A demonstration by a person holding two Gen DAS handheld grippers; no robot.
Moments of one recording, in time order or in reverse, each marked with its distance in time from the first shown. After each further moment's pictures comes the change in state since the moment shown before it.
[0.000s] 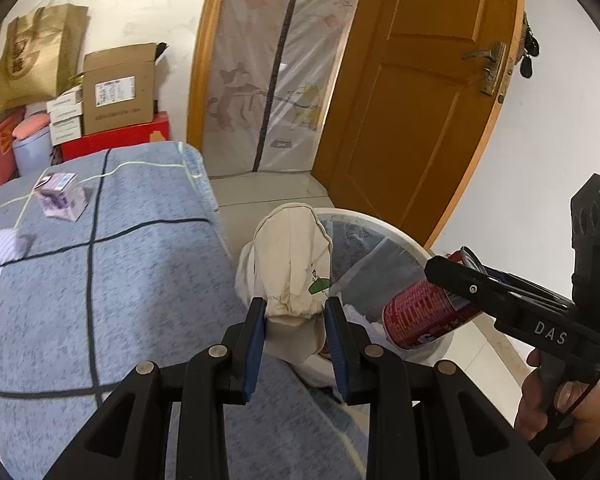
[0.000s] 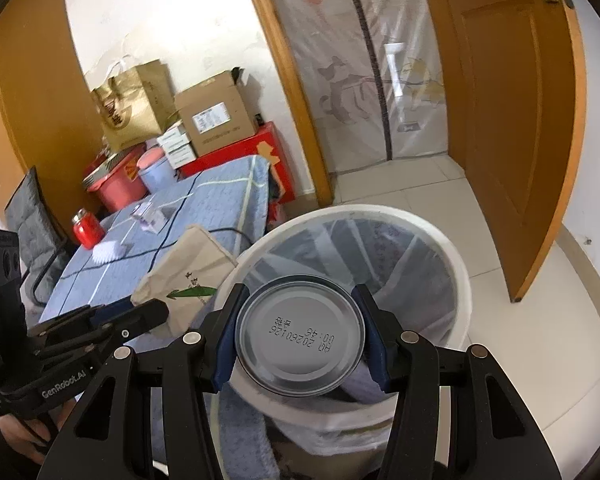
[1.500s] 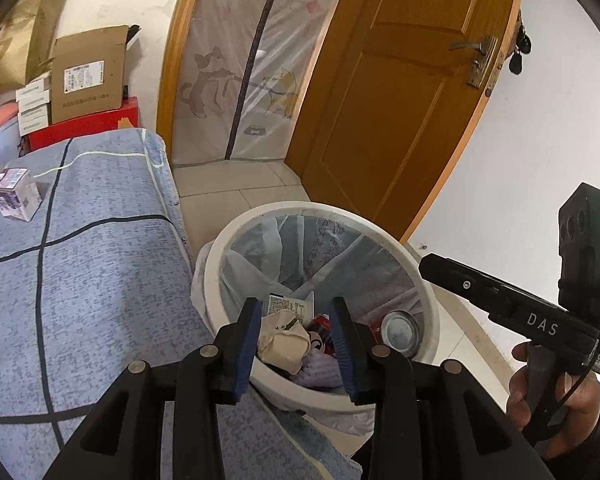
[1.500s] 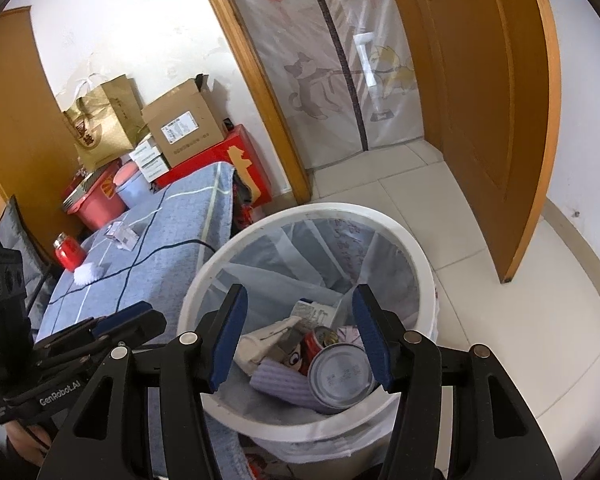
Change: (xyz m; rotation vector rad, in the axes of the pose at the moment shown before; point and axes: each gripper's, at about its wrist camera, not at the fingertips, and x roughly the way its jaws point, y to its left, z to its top) left arm 0.026 -0.004 0.008 -0.010 0.046 -0.101; right arm 0.002 -0.029 0.007 0.083 0.013 -0.043
